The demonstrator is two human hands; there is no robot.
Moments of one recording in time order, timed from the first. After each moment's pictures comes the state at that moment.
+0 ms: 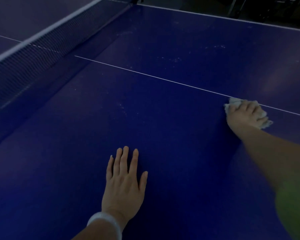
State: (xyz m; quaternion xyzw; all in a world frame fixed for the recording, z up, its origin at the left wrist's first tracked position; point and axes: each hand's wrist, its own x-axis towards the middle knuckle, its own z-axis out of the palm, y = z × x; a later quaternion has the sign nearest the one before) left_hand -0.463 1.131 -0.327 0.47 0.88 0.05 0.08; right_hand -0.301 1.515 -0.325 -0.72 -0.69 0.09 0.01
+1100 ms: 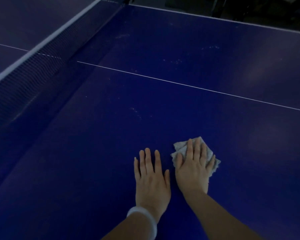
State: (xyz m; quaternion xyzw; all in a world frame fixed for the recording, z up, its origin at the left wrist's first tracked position) left_hand -0.470 1.129 -0.316 0.50 0.86 0.06 0.12; right_hand -0.382 1.221 -0.330 -0.62 -0.78 0.08 0.00
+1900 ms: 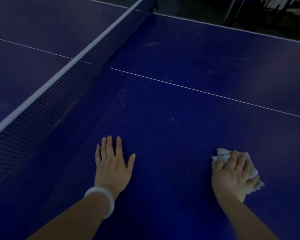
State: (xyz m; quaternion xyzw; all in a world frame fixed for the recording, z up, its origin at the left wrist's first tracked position) left_hand -0.722 1.067 -0.330 0.43 0.90 0.04 0.05; right_hand -0.452 1.215 -0.327 -0.75 -0.65 0.08 0.04
